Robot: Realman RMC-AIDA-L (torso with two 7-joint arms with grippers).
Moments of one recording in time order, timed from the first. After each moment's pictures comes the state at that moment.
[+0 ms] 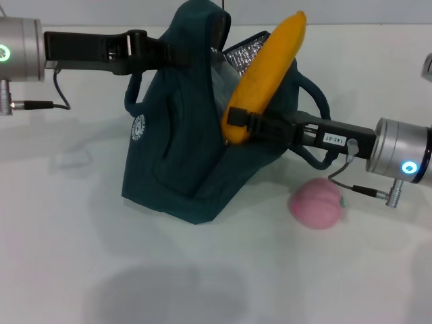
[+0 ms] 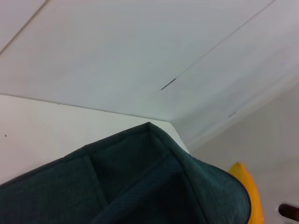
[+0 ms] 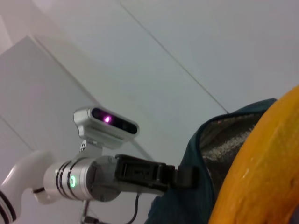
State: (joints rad) left arm -0.70 -1.98 0.74 0.76 1.96 1.61 -2.35; right arm 0.82 2.03 -0.70 0.04 -1.66 -1.48 1.38
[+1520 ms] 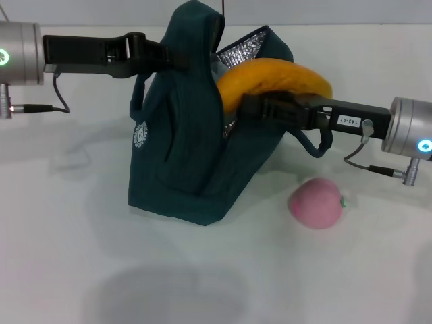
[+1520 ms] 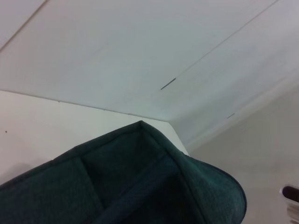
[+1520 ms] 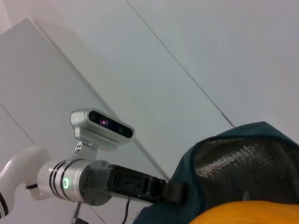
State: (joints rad) left arm -0.70 -1.98 0.74 0.73 1.95 1.61 -2.34; right arm 0.81 2.03 -0.74 -0.13 -1.68 -1.49 1.49
